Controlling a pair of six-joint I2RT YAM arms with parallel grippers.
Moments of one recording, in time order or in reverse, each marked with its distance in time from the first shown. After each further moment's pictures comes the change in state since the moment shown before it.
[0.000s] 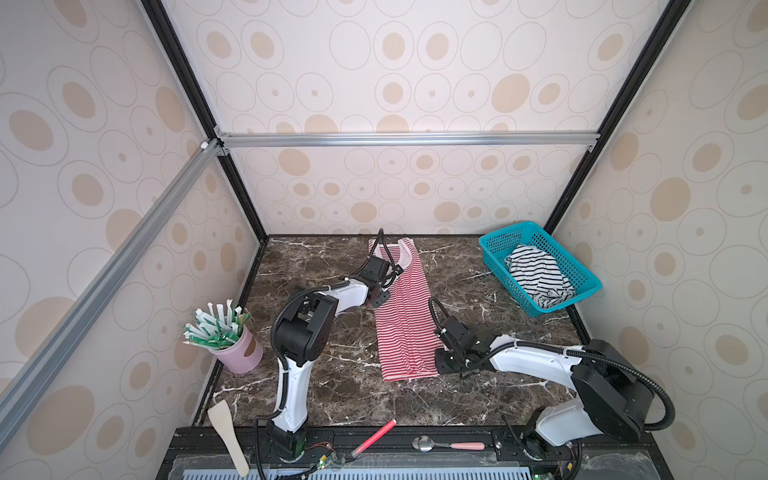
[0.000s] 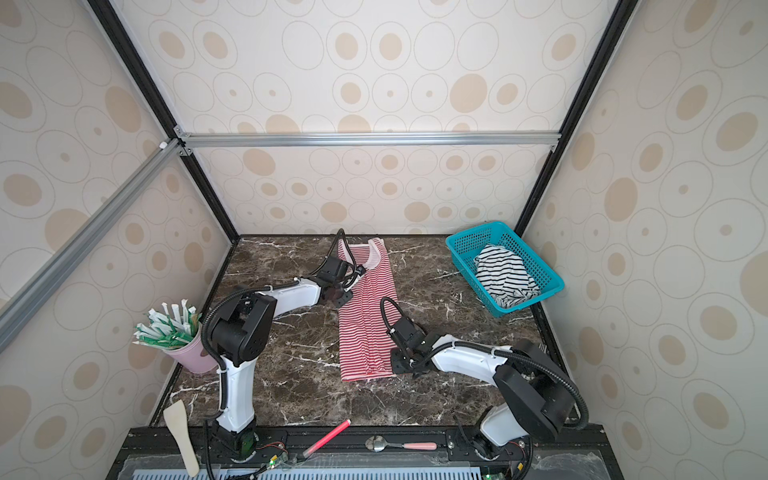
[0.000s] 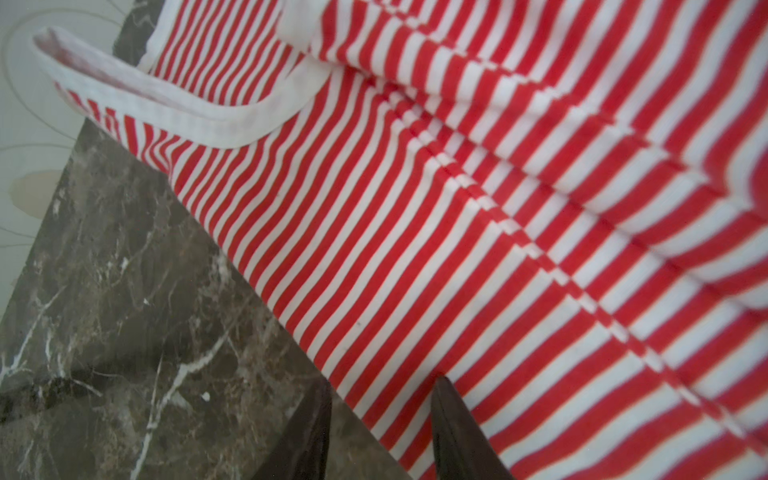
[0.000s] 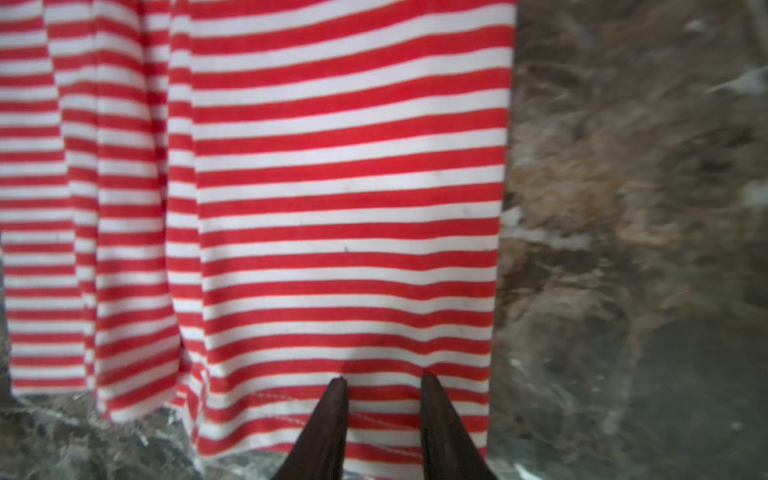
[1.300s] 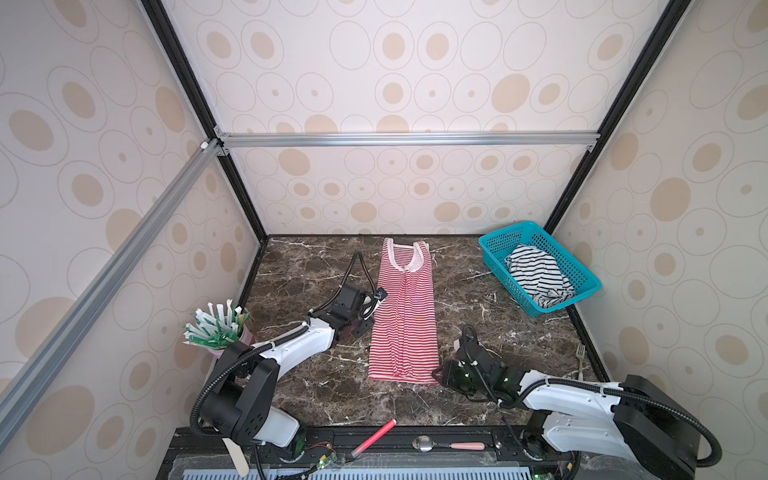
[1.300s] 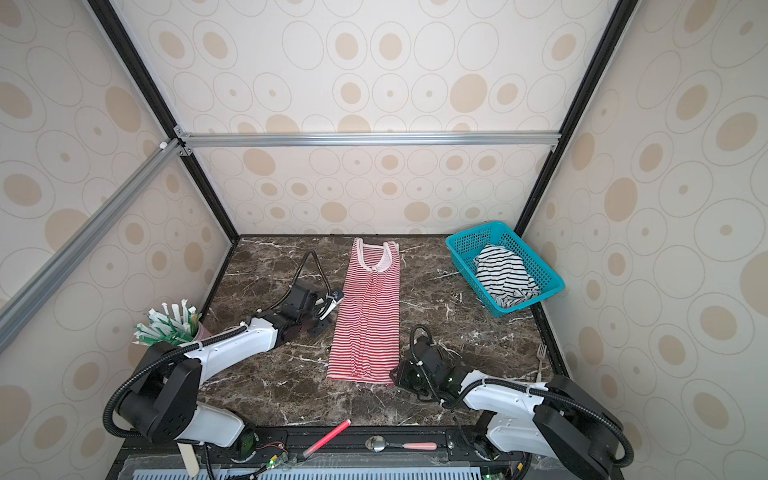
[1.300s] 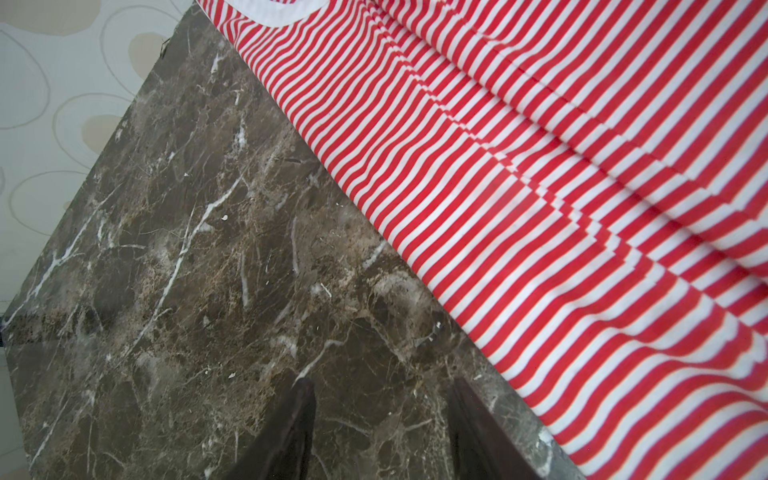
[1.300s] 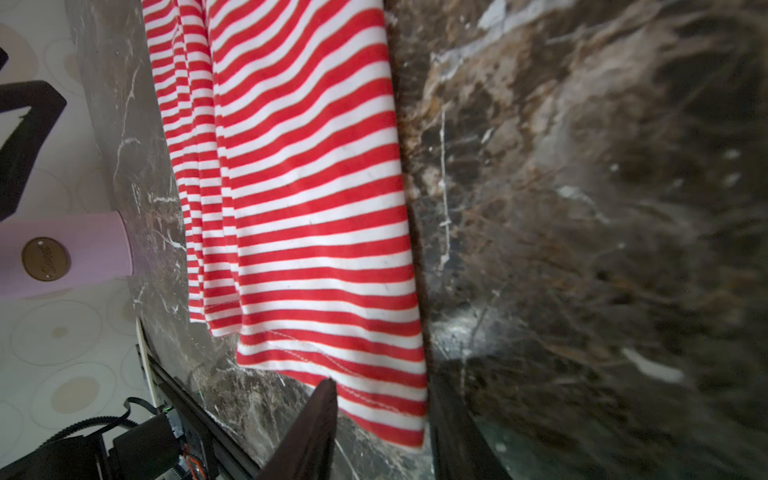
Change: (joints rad) left arm -0.033 -0.641 -0.603 0.051 0.056 -0.035; right arm 0.021 -0.293 -0.387 0.431 -0.122 0.486
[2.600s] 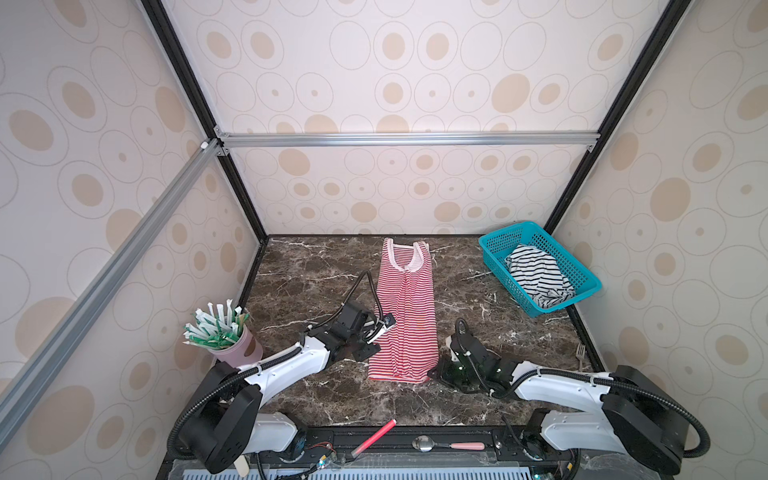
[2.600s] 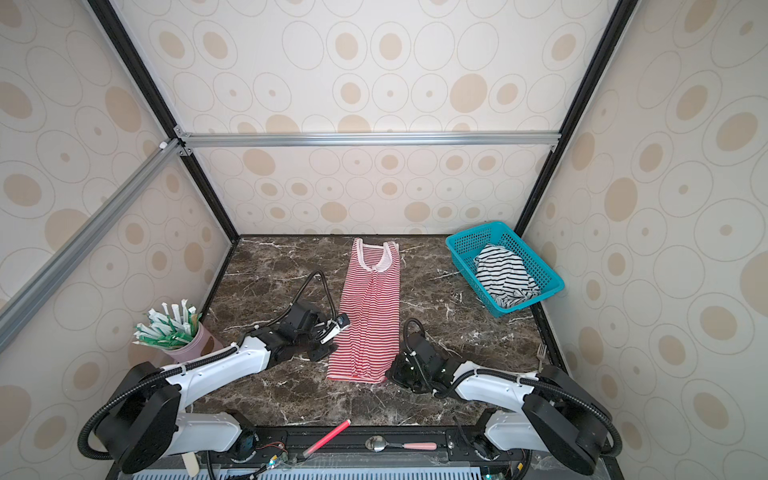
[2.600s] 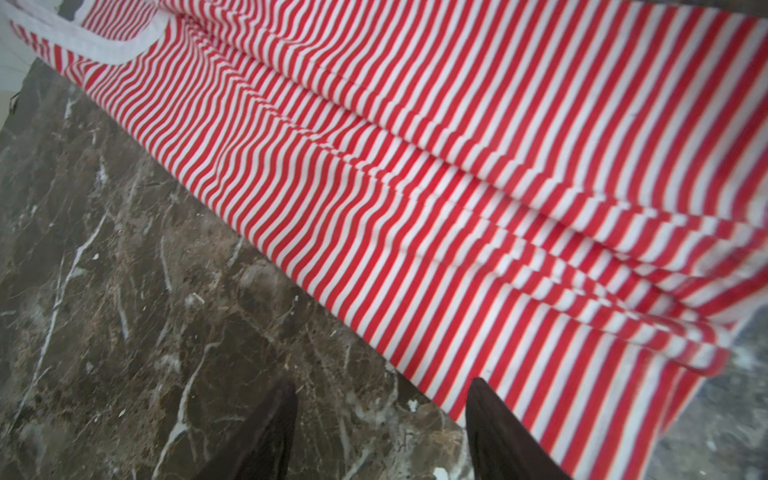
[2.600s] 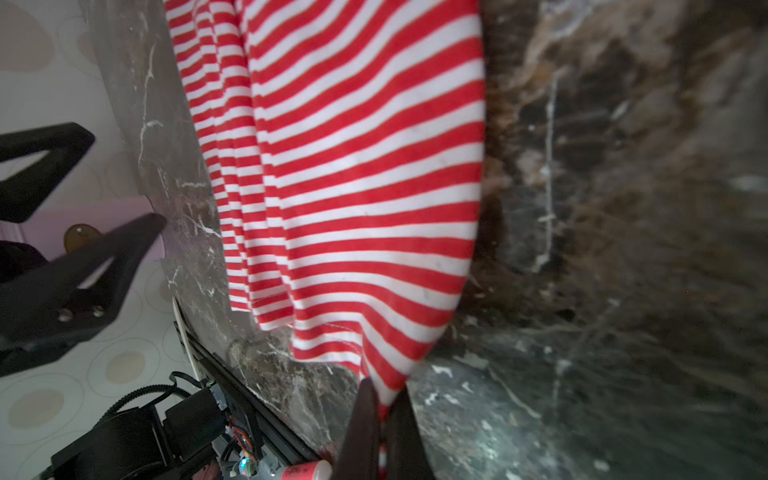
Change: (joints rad) left arm -0.124 -0.161 -0.148 -0.075 0.180 0.069; right arm -0.017 0.069 0.119 -0.037 -0.099 0.013
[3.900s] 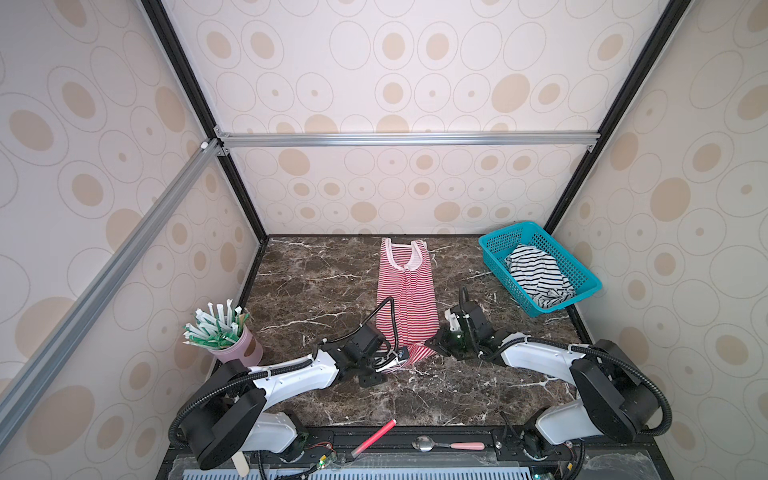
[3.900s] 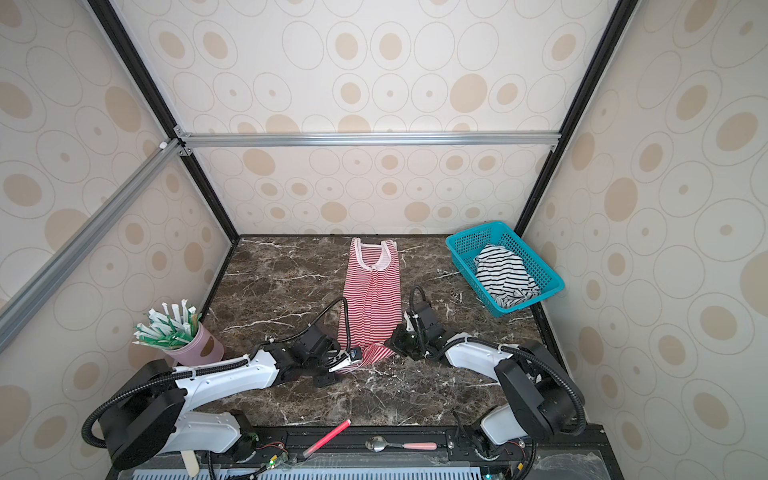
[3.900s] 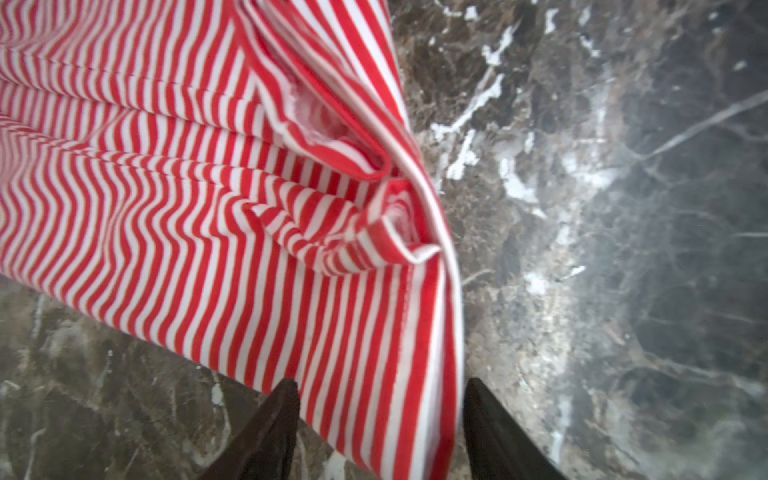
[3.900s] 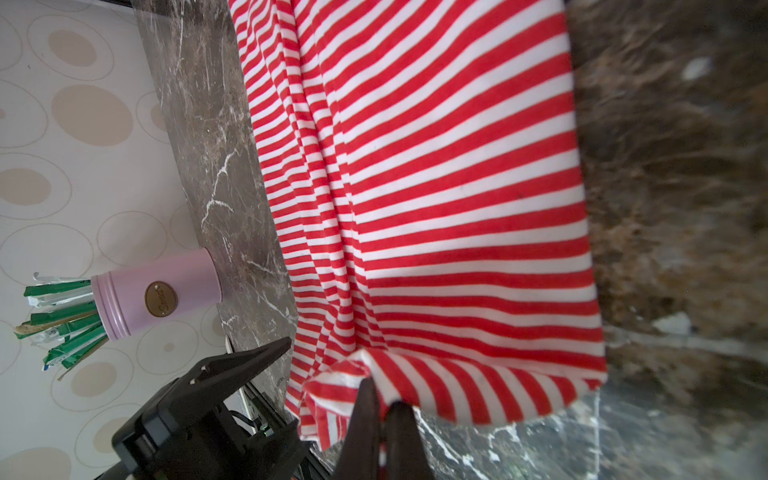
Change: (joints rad) left arm -0.182 0.029 -0.079 -0.002 -0.014 0.033; right arm -0.240 0.208 0.180 0.041 -0.169 -0.121
